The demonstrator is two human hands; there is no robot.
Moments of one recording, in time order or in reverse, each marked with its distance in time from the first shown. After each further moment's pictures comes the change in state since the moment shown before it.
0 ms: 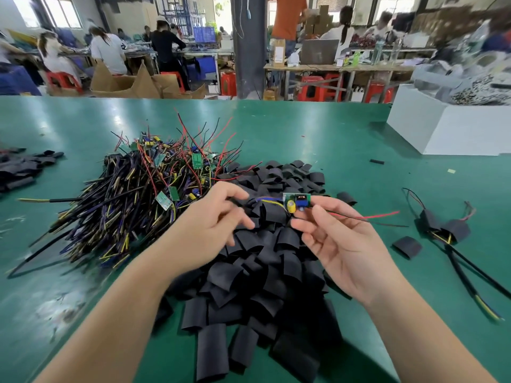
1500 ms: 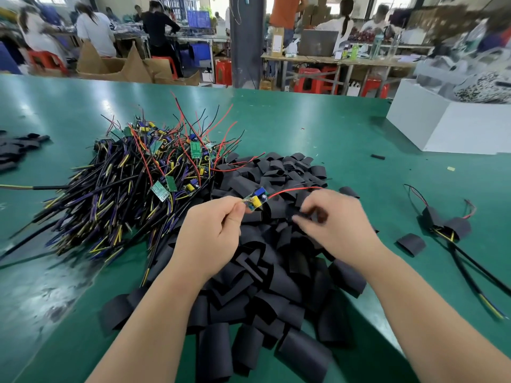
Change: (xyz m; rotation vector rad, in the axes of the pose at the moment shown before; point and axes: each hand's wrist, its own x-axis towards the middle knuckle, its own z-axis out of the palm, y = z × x) left_hand -0.003 -0.022 0.029 0.116 0.369 0.079; right_hand 0.045 0.008 -0.022 -1.566 -0.074 -0.526
